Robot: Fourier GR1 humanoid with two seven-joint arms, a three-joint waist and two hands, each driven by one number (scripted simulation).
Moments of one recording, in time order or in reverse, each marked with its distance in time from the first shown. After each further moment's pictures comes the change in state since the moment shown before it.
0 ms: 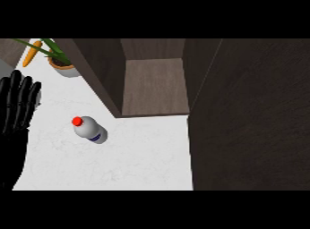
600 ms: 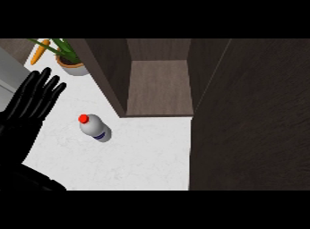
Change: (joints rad) left arm -0.074 0.092 0.059 0.146 0.370 -0.243 0.108; right arm 0.205 0.022 0.097 -0.161 -0.153 0.088 0.128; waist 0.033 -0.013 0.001
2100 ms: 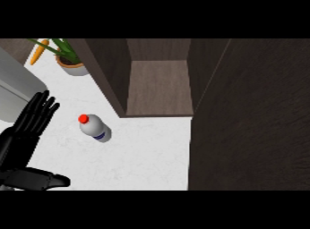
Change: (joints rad) left arm 0.127 -0.025 0.093 0.179 -0.118 -0.075 -0.104; right arm 0.478 -0.018 0.187 -0.233 0.060 0.074 -0.081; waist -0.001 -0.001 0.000
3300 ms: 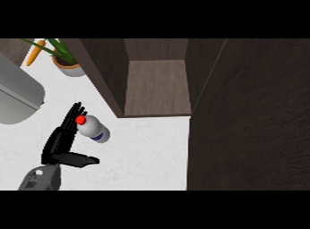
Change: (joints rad) left arm -0.282 -0.026 0.047 0.965 -0.228 0.001 -0.622; right arm 0.252 -0.068 0.039 -0.006 0.007 0.075 -0.230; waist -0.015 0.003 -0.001
